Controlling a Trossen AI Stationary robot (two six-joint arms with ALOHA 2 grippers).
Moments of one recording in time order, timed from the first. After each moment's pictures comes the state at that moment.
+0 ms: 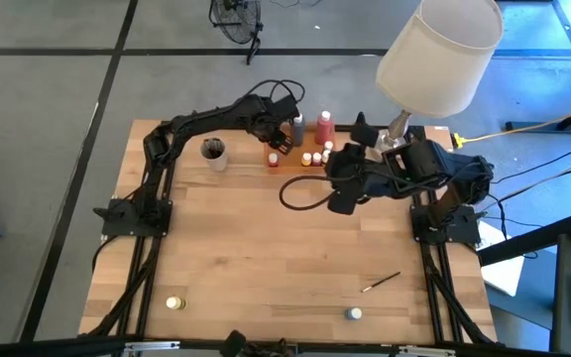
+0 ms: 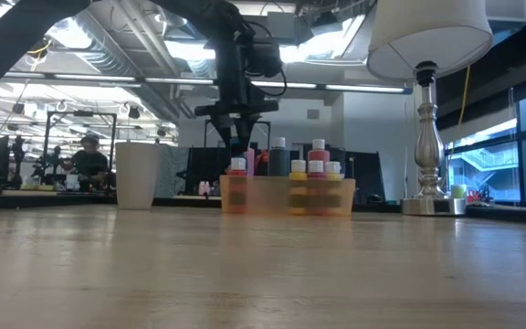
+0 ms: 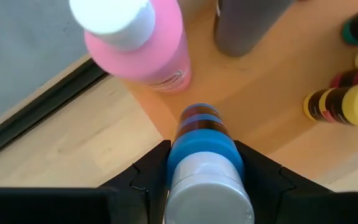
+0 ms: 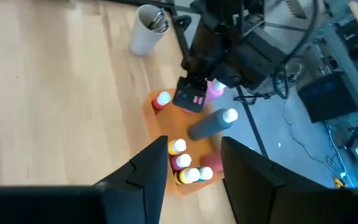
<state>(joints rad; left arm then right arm) 0.51 2.04 1.86 -1.10 -0.23 -0.47 0.27 1.79 2.35 -1.57 0.71 0.17</state>
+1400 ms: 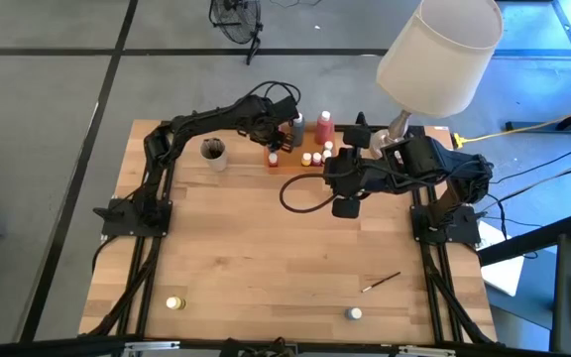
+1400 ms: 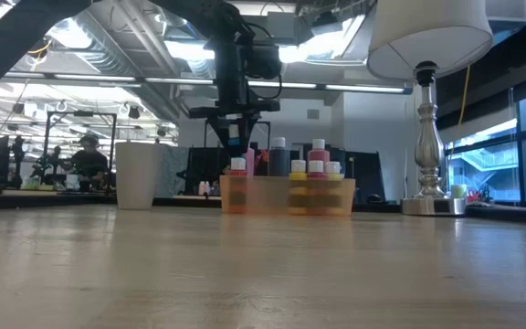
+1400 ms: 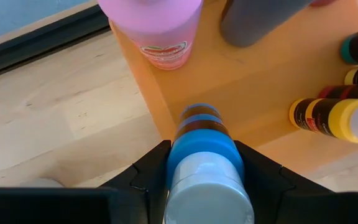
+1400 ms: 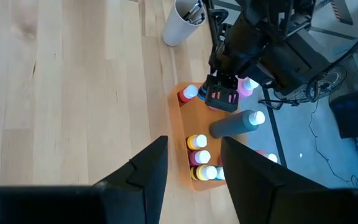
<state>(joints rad) 0.51 2.04 1.86 -1.13 -0.17 -0.71 0.24 1.79 2.35 -1.57 0.56 0.07</state>
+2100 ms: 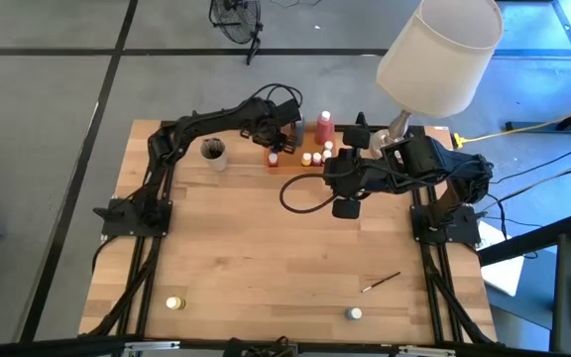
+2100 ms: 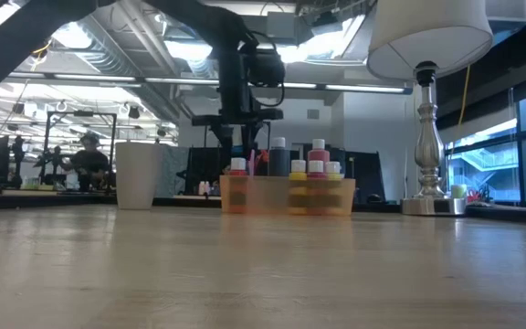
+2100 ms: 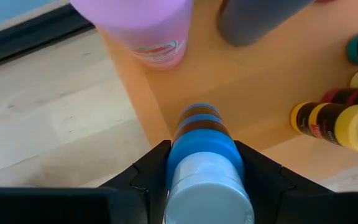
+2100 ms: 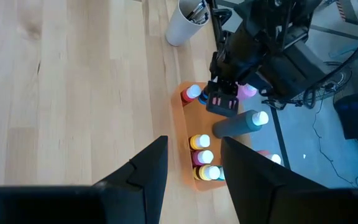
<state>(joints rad) 0.51 2.08 1.85 -1.09 -0.16 -0.72 0.24 1.79 2.35 -1.57 0.55 0.06</state>
